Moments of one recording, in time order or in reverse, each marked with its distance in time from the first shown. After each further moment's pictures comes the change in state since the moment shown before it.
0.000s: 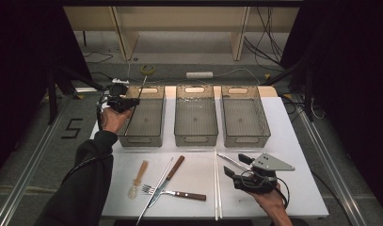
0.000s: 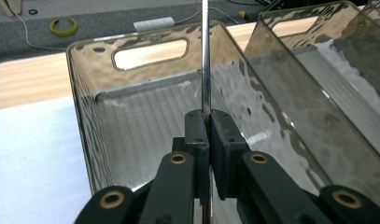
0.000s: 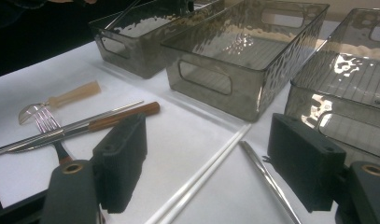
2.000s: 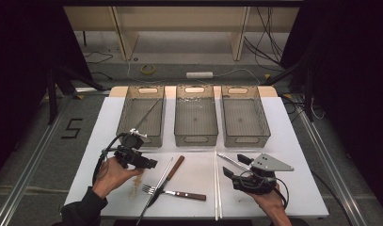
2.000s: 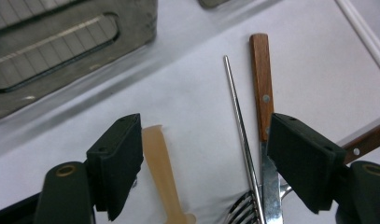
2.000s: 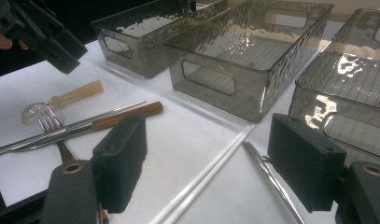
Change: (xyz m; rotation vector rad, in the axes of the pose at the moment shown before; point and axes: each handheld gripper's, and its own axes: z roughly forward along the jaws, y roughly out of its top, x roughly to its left) left arm -0.113 -0.113 -0.079 0.406 -0.139 0.149; right arm 0.002 0.000 0.001 0.001 0.005 -0.006
